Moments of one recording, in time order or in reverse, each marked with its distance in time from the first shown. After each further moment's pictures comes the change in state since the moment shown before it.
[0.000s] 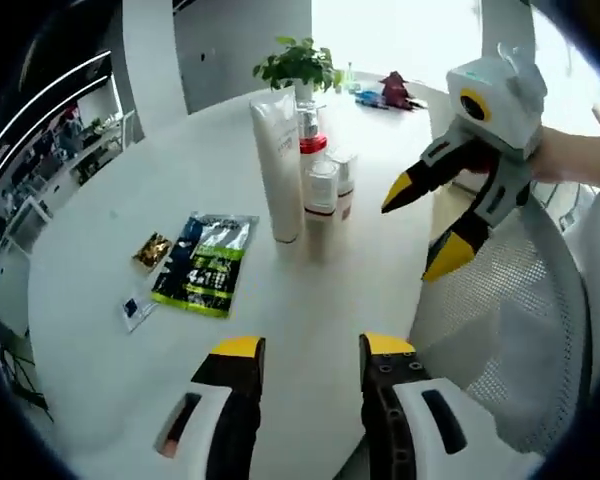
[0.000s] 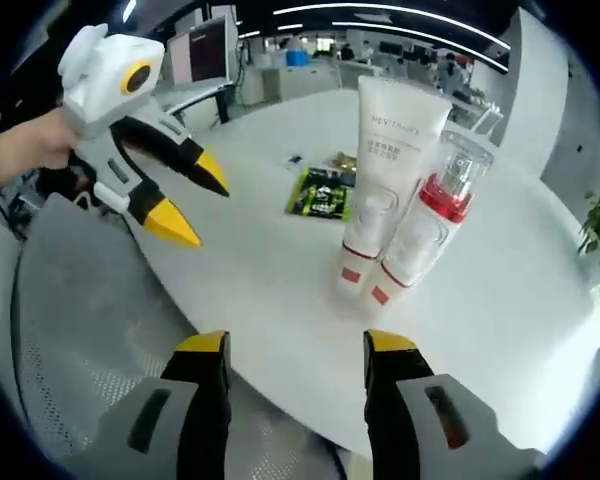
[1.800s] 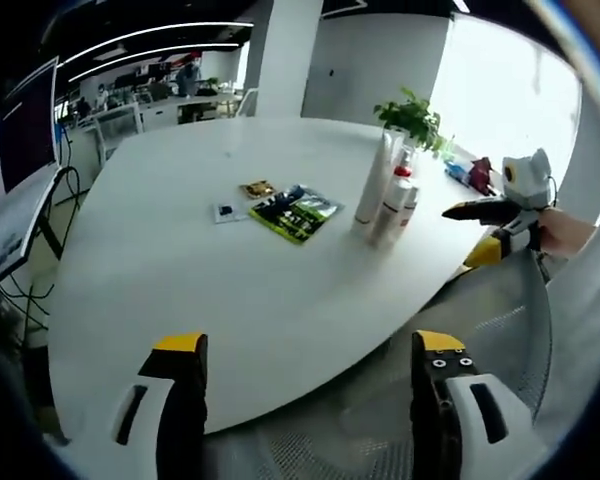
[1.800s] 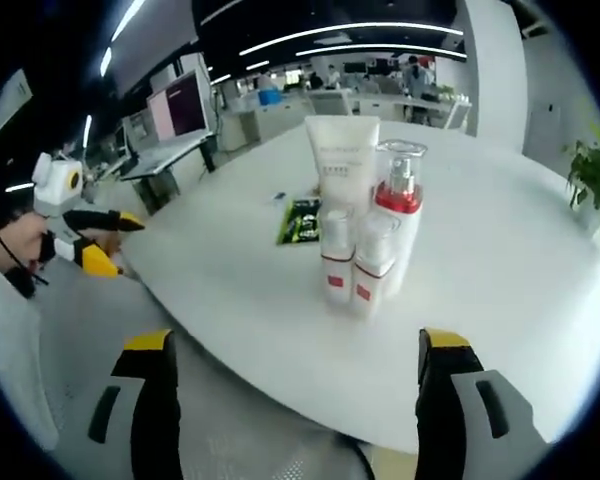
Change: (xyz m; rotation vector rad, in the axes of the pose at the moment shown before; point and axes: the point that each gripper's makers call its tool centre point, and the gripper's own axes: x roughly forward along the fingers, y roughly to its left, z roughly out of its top) left arm -0.094 0.014 -0.077 -0.460 -0.149 0.216; right arm -0.021 -0.001 0.006 0.172 -0.168 0.018
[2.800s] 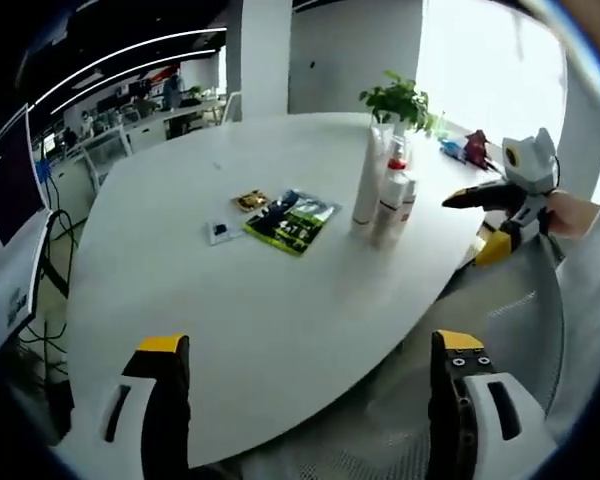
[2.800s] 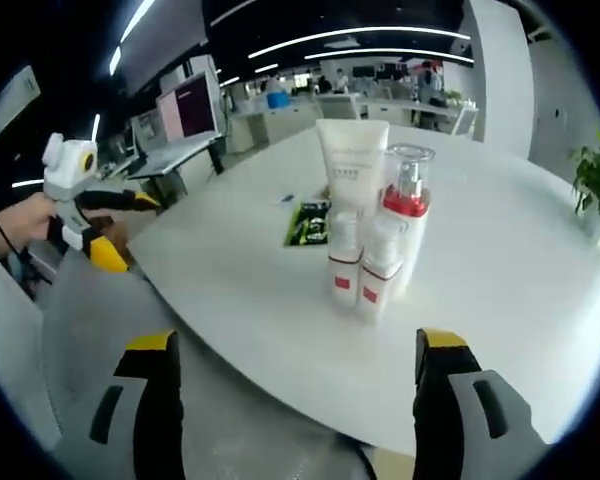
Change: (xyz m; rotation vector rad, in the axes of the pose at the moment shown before) left arm 0.014 -0.006 0.027 0.144 0.033 0.020; right arm 0.001 0.004 -0.001 -0.017 -0.006 0.035
